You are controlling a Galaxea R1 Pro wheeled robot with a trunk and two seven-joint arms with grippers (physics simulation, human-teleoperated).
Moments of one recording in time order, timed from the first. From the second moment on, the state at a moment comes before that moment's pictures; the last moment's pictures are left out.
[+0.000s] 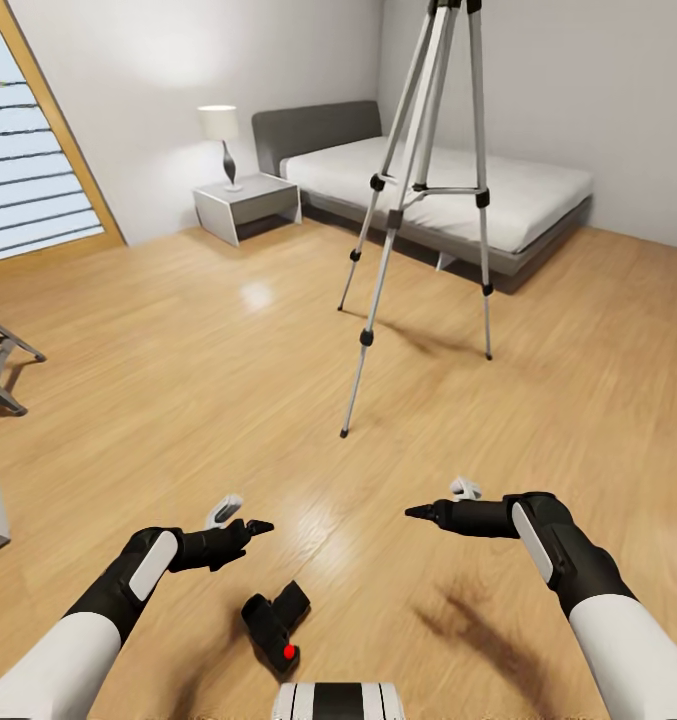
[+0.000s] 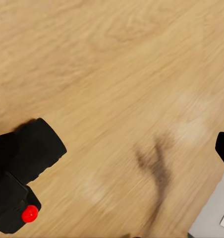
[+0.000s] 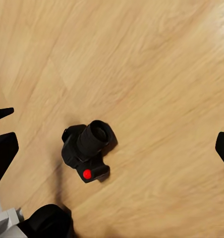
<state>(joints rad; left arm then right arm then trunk) -0.67 0.12 0.00 -0.63 0.63 0.79 -0.37 -0.69 -0.16 -0.02 -0.84 -0.16 0.89 0.77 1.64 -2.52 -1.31</state>
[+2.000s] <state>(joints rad) -0.67 0.17 0.00 -0.74 0.63 0.78 -0.37 -0.69 -0.15 -0.02 -0.85 -0.16 0.88 0.77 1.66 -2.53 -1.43</state>
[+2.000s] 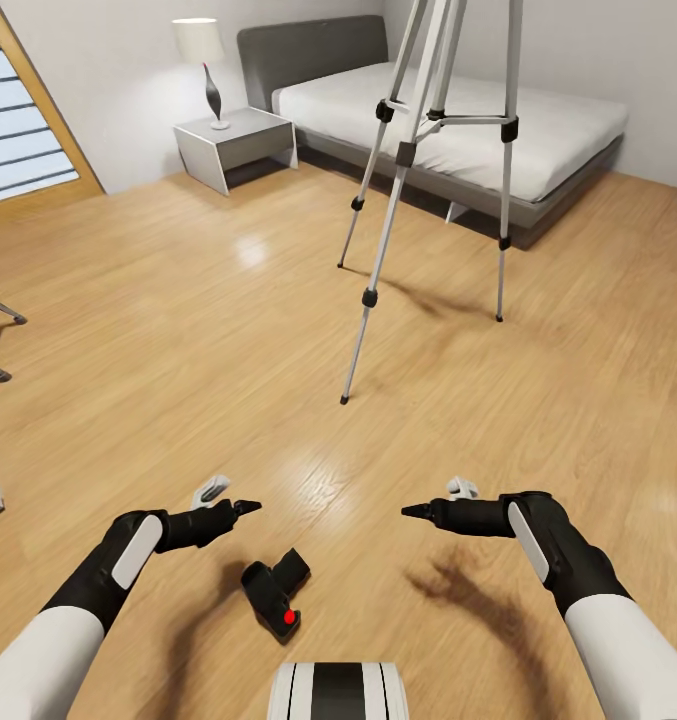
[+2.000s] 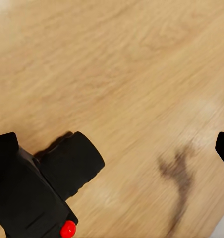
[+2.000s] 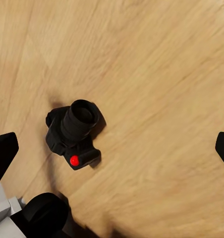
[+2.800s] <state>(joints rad) -0.67 0.34 0.00 -0.71 0.64 0.79 -0.37 -0.69 -0.15 -0.02 -1.03 -0.18 0.90 0.78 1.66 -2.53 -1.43</state>
